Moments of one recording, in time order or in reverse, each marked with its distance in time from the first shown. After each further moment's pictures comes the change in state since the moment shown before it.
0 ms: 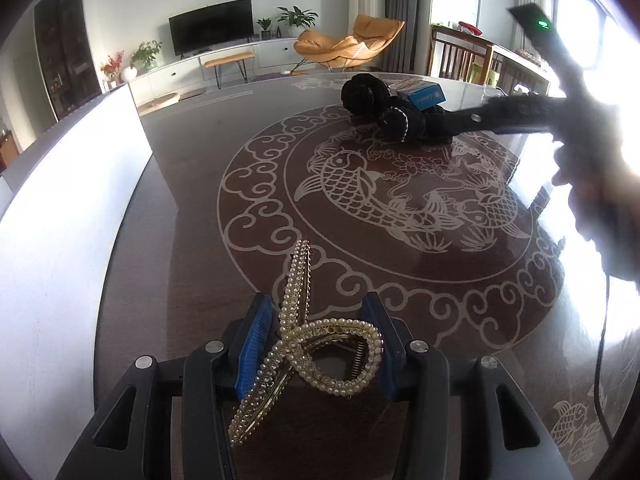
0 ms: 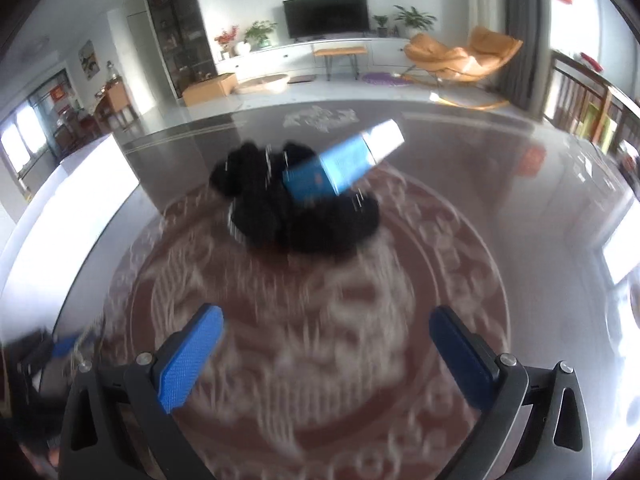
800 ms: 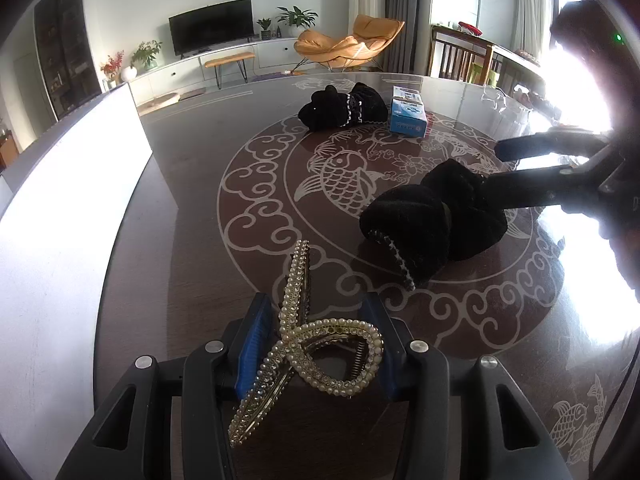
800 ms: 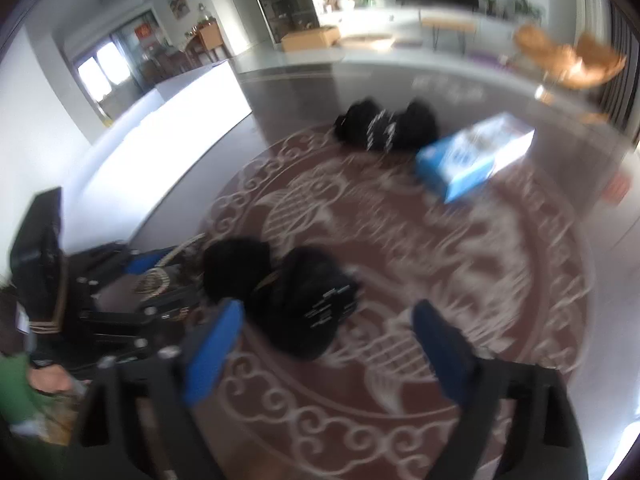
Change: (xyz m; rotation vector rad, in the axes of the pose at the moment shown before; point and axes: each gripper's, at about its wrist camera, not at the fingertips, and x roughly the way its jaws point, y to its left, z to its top) left arm 0.001 0.000 0.000 -0.001 0.000 -0.001; right arm -0.031 0.052 -0.033 -0.270 0.100 0.224
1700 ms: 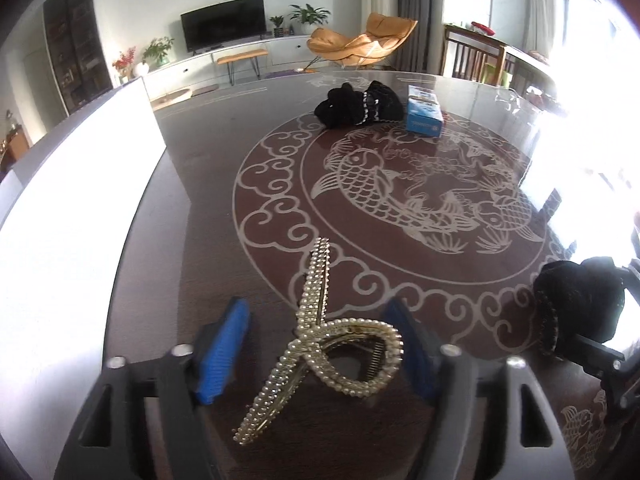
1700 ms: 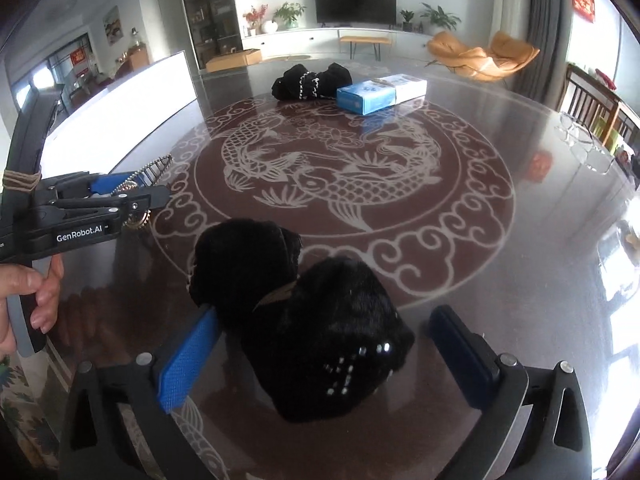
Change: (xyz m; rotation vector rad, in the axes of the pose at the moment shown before) left arm 0.004 0.004 0.001 -0.030 0.015 0.042; right arm -0.032 0.021 -0.124 0.209 -0.063 -0.224
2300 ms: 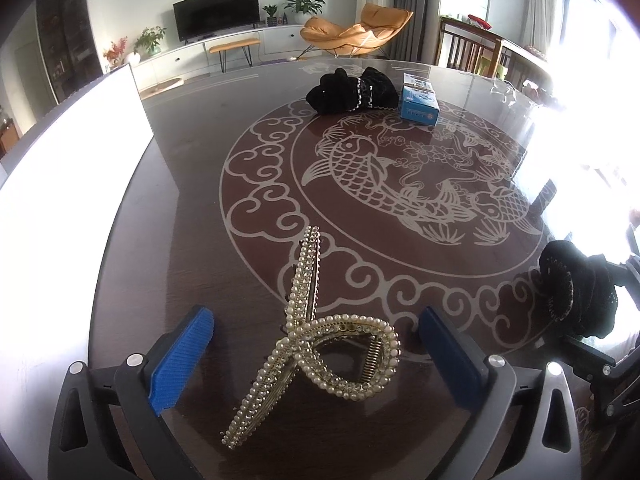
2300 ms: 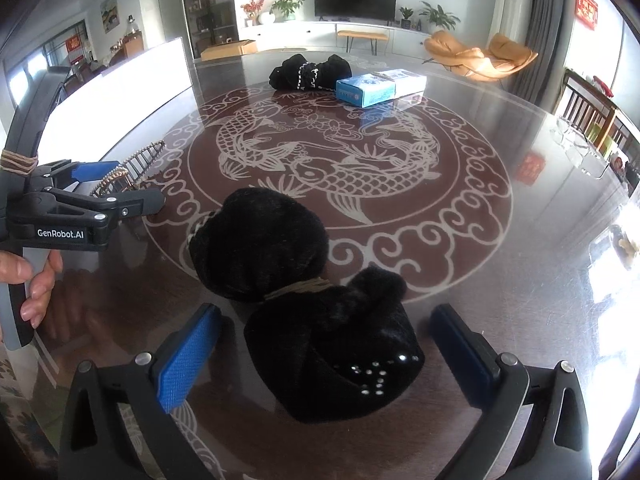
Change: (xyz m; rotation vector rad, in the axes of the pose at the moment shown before) left arm 0.008 -0.001 -0.001 0.004 0.038 -0.035; right arm 0.005 0.010 0.001 -0.038 0.023 -0.051
